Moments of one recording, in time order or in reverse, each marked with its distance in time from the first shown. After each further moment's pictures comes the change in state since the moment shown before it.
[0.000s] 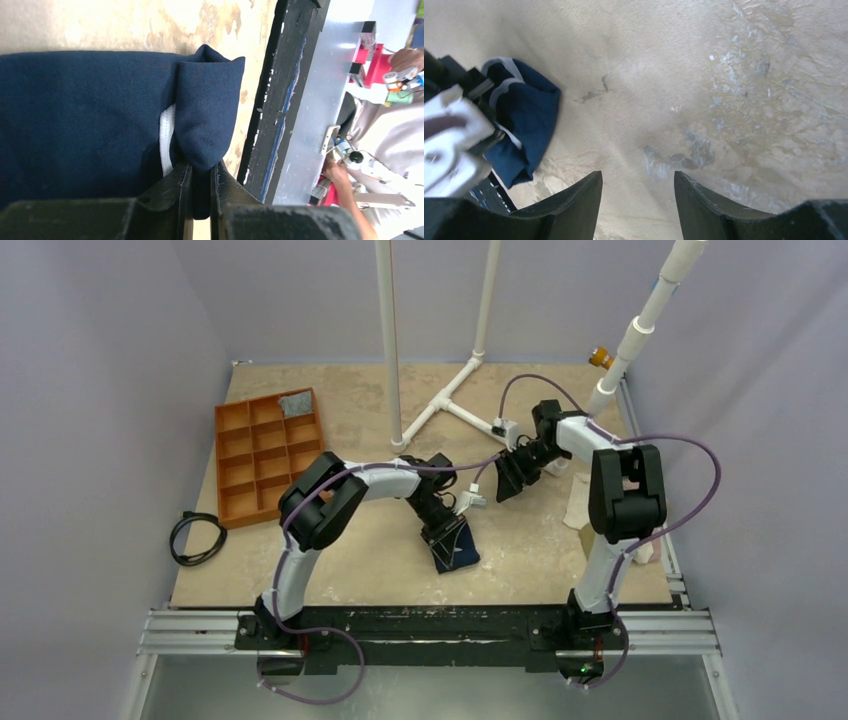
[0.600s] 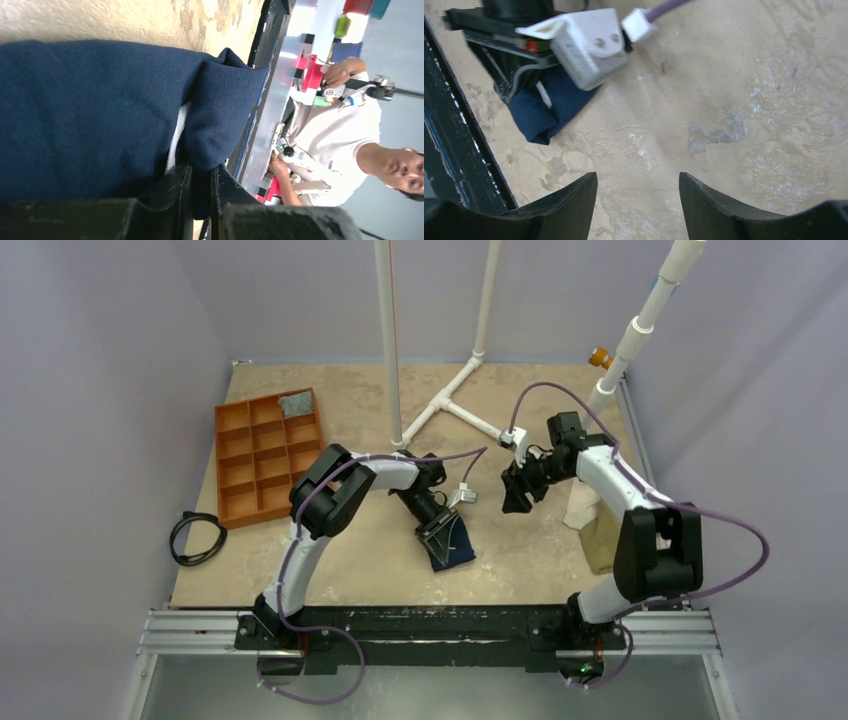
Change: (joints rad) left arm 0.081 0.113 0.056 -0.128 0.150 -0.004; right arm 0.004 -0.361 -0.262 0.082 -0.045 -0.133
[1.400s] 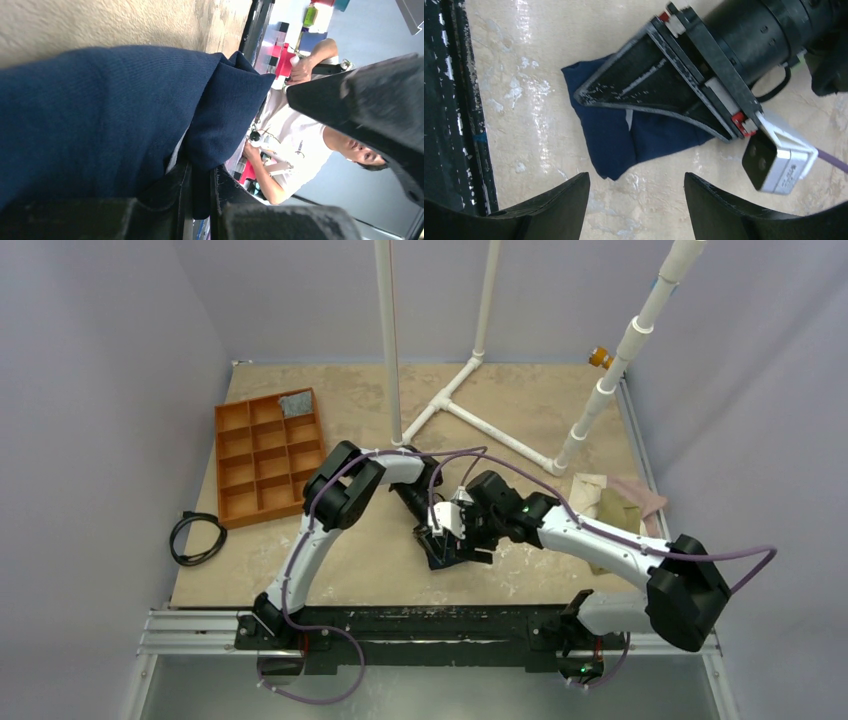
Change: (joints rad) left arm 0.031 0.156 0.163 -0.275 0.082 0.122; right arm 0.662 -0.309 -0.280 0.277 0.413 -0.007
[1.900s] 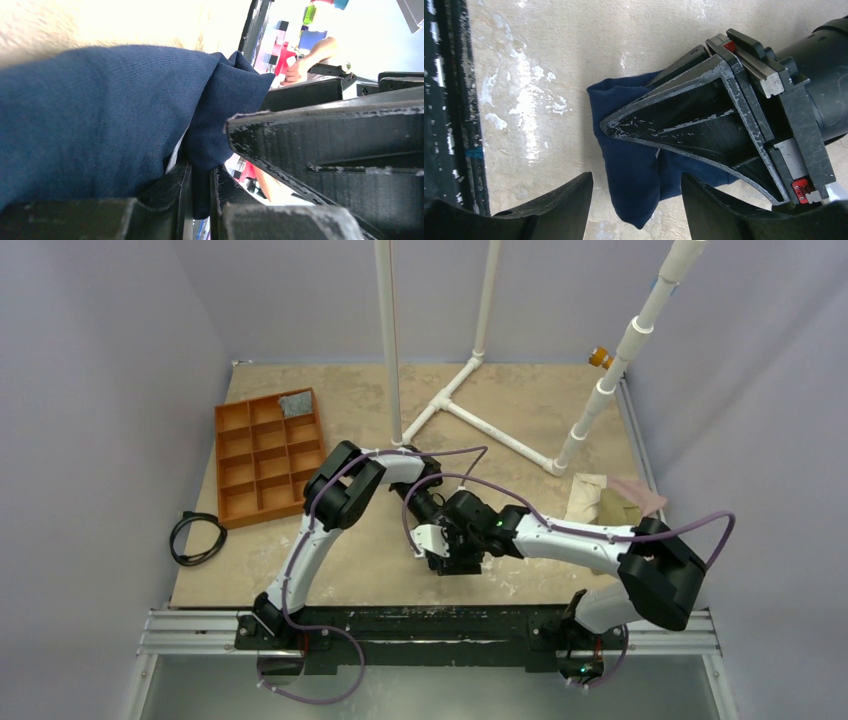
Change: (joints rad) left arm 0.002 0.008 0.011 -0.023 0.000 0.019; right arm 0.179 0.125 -0.018 0.091 0.126 0.000
